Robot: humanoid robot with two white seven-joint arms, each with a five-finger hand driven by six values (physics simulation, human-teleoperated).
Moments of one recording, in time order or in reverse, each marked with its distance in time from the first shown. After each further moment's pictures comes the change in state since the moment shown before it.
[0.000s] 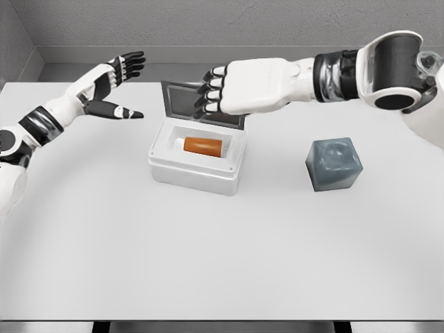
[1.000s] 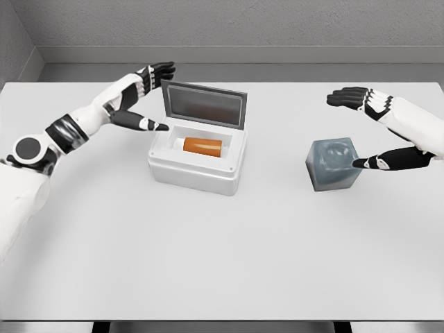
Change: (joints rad) left arm 0.051 -0.038 -0.021 -0.109 -0.007 -0.015 0.000; right arm 0.969 -0.099 -0.911 -0.098 -0.598 0.000 0.000
